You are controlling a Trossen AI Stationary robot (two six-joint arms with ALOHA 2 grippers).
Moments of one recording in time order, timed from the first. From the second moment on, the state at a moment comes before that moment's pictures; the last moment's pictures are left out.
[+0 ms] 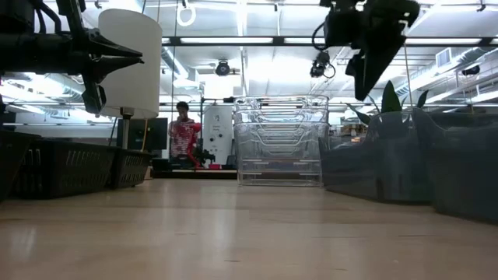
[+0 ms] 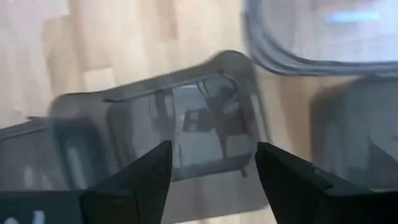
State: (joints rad) left arm -0.08 0.32 0.01 0.44 -0.34 -0.91; right arm -0.06 1.38 1.16 -1.02 -0.09 0.13
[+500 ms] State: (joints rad) left arm -0.08 0.32 0.01 0.44 -0.34 -0.91; right arm 0.29 1.38 1.15 -0.82 0.03 0.45
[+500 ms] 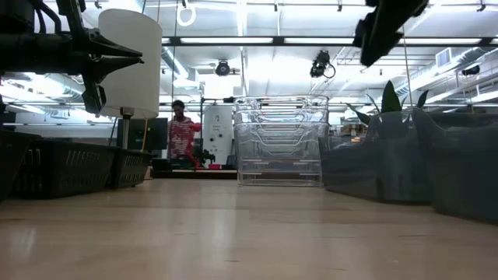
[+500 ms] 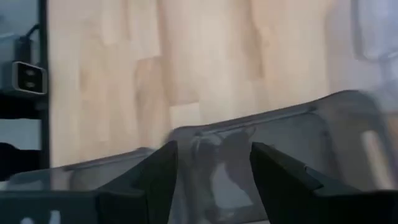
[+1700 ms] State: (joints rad) left arm -0.08 0.32 0.01 0.44 -0.34 -0.91; right arm 0.84 1.81 1.34 -0.66 0.02 0.75
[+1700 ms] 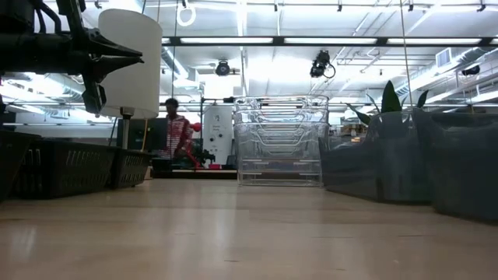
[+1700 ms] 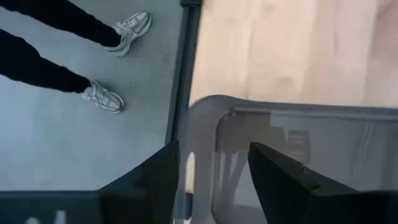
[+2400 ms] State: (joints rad) left arm -0.08 0.32 0.01 0.44 -0.34 -0.91; right arm 1.02 1.86 1.34 -0.73 0.28 0.68
